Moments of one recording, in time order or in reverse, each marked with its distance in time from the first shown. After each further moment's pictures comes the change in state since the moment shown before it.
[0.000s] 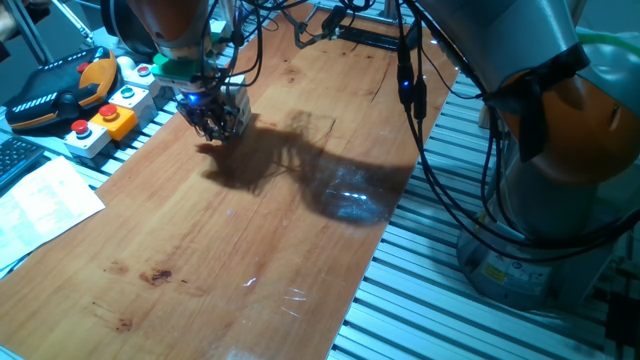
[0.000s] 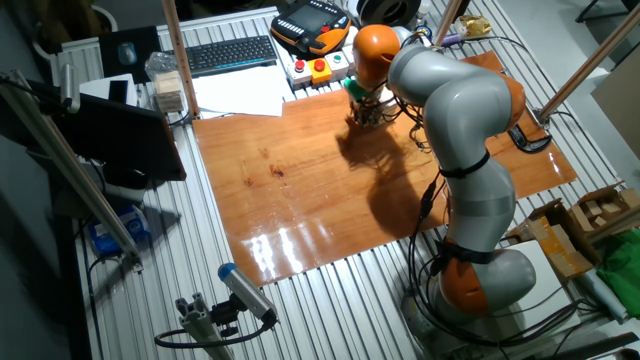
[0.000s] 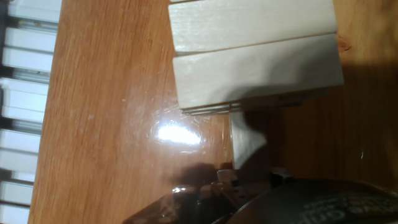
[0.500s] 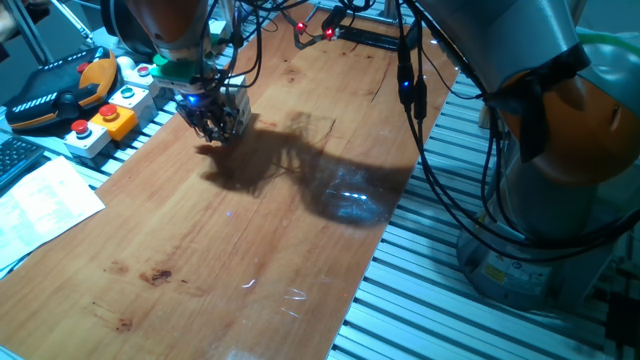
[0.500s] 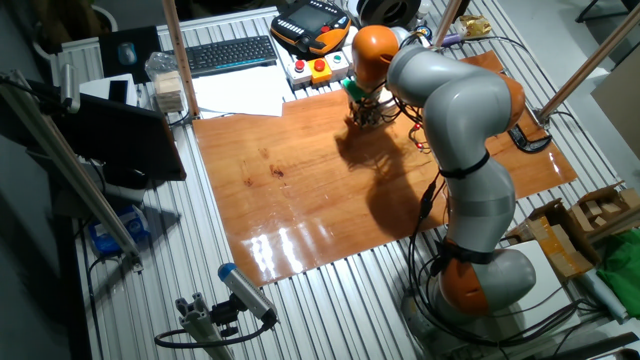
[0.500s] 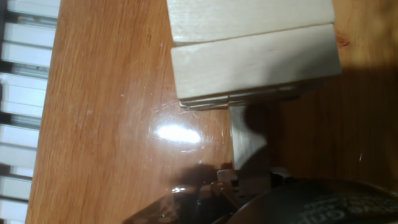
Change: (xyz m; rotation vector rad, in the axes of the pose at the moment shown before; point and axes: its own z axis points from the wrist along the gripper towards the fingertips) arm 0.004 -0.001 0.000 0.001 -0.003 -0.002
